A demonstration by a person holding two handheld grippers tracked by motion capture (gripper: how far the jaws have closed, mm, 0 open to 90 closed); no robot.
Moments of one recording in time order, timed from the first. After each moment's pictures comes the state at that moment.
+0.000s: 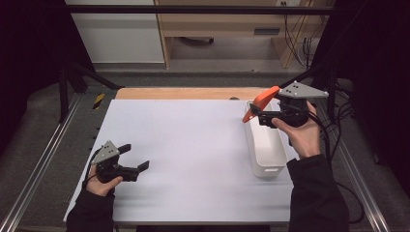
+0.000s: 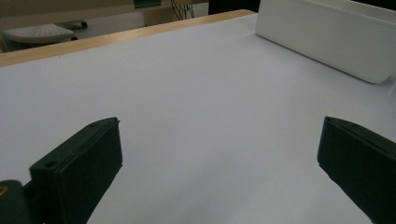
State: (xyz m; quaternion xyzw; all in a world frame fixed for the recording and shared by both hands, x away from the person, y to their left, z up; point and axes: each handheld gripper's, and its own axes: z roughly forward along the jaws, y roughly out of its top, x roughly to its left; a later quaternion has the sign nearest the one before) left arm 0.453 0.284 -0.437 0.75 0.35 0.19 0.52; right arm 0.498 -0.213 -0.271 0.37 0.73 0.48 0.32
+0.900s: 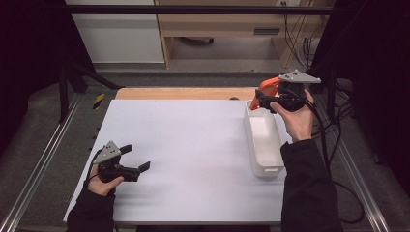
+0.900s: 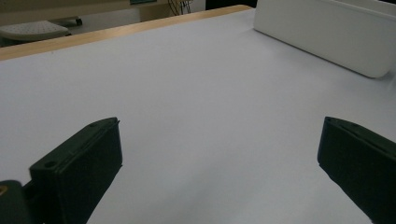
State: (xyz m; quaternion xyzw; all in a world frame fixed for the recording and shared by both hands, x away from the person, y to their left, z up) left arm 0.457 0.282 -0.443 0.76 0.35 0.19 0.51; right arm 0.548 -0.220 -0.280 0.46 0.69 0.44 0.35
